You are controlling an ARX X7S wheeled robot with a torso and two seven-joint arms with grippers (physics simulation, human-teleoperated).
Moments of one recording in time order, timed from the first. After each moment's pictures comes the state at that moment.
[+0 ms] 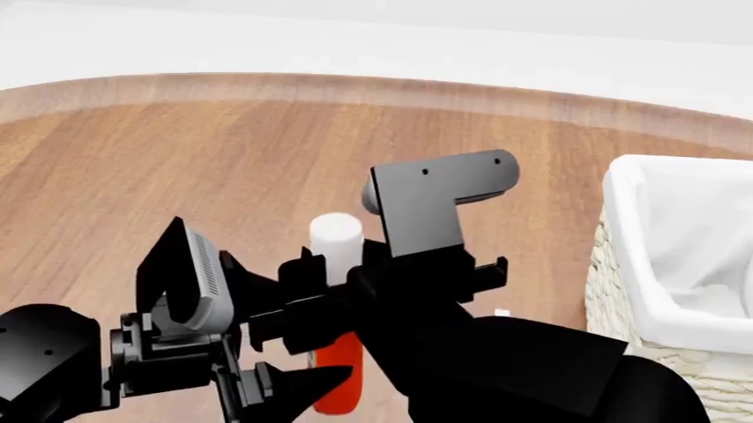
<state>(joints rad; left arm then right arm) -0.84 -0.33 0.55 -0.31 -0.51 -0.54 0.82 0.88 0.34 -0.40 -0.23 1.25 1.06 0.59</state>
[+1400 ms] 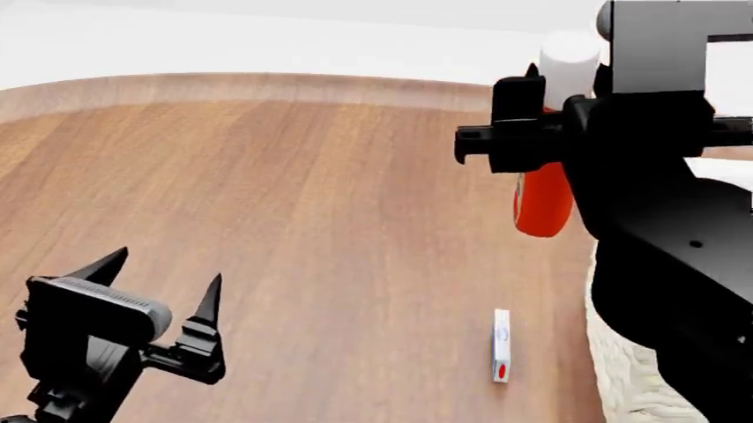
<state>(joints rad) -0.47 -0.28 0.30 -0.18 -0.27 -0.17 0.02 1.09 0.55 -0.35 -0.11 1.02 0.95 0.55</state>
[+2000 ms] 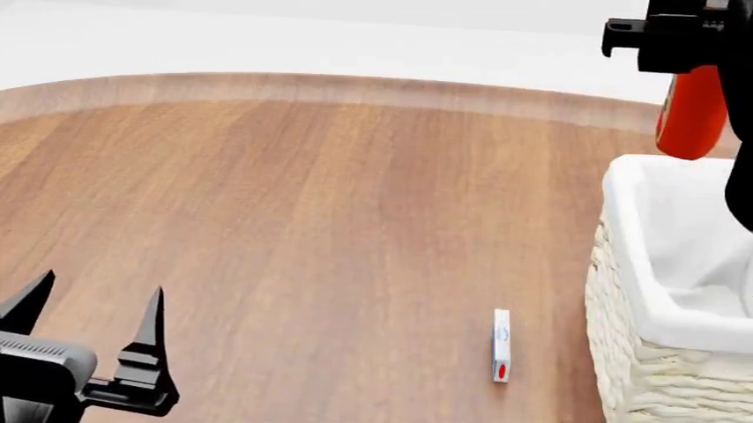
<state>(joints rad) -0.23 -0.35 0.21 0.19 -0.33 -0.19 -0.13 1.28 0.64 -0.37 0.12 0.88 0.91 0.48</state>
